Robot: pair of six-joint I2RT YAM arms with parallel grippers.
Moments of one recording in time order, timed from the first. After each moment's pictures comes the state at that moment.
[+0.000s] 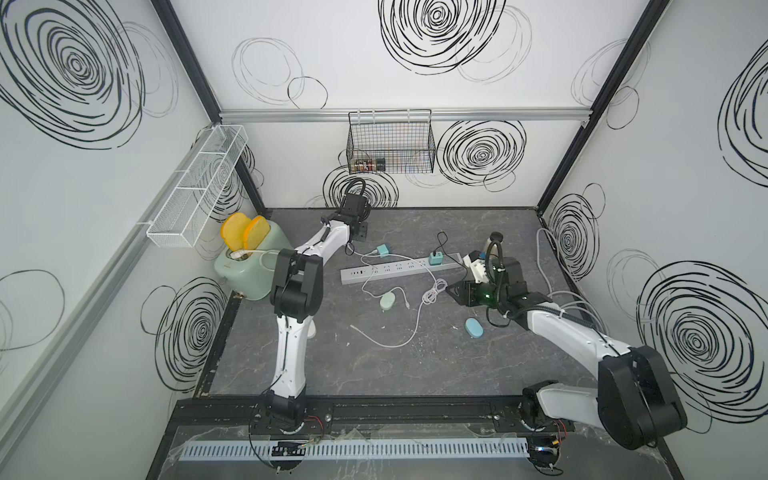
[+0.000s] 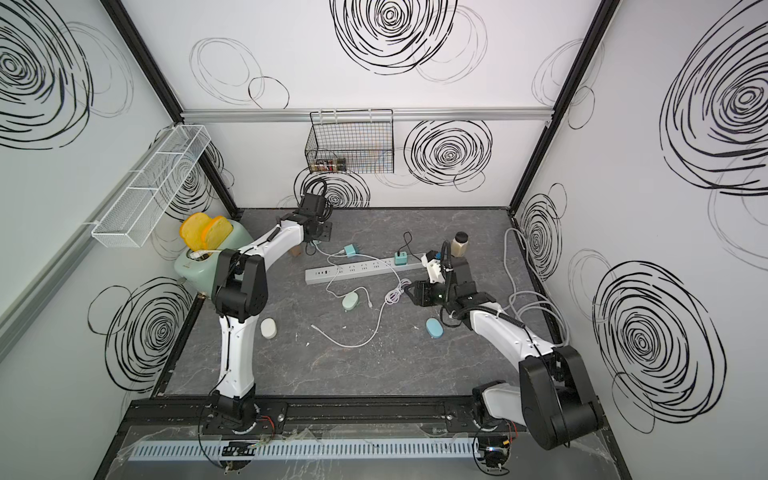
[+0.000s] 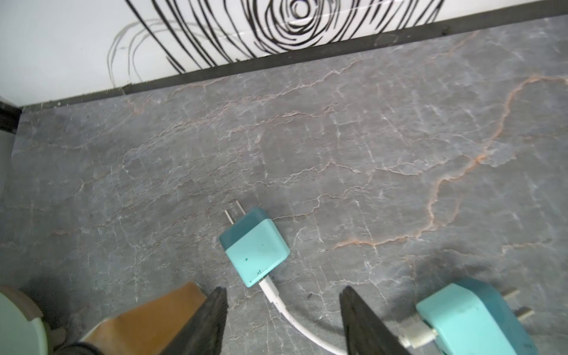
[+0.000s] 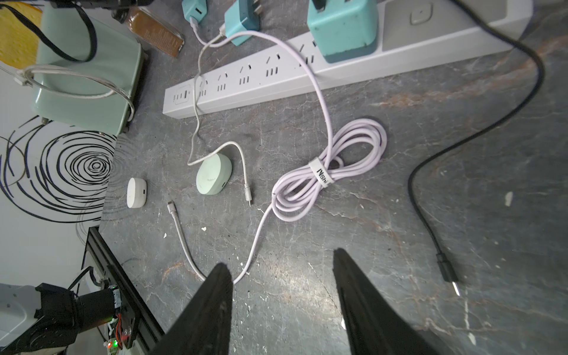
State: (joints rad) left arm -0.24 2.25 1.86 -0.53 -0.26 -0.12; right arm 0.30 1.25 0.65 -0.11 -0.46 0.31
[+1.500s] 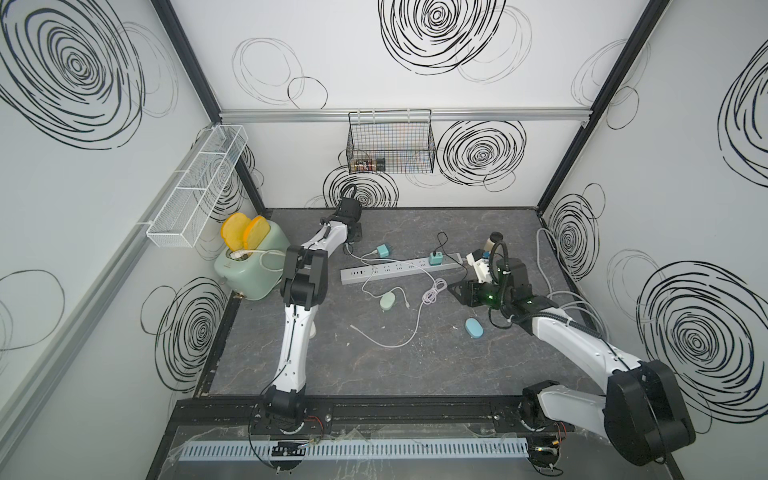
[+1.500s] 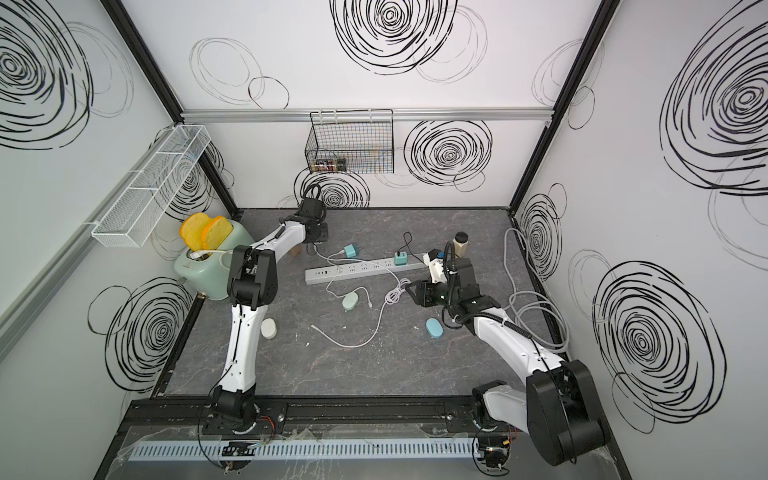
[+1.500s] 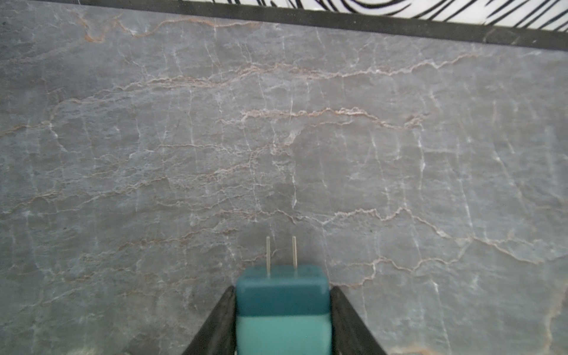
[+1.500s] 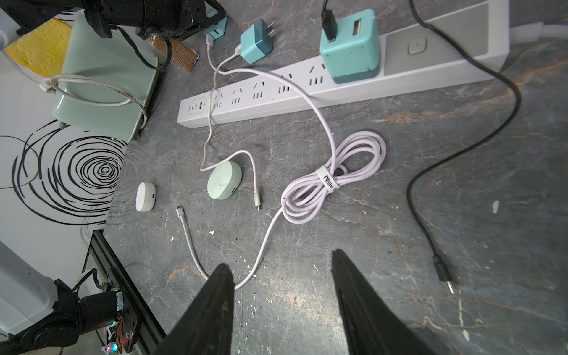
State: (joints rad) left arm -0.18 2.48 2.04 -0.55 -0.20 -0.29; right arm 0.30 1.19 0.64 -0.10 -0.45 0.31
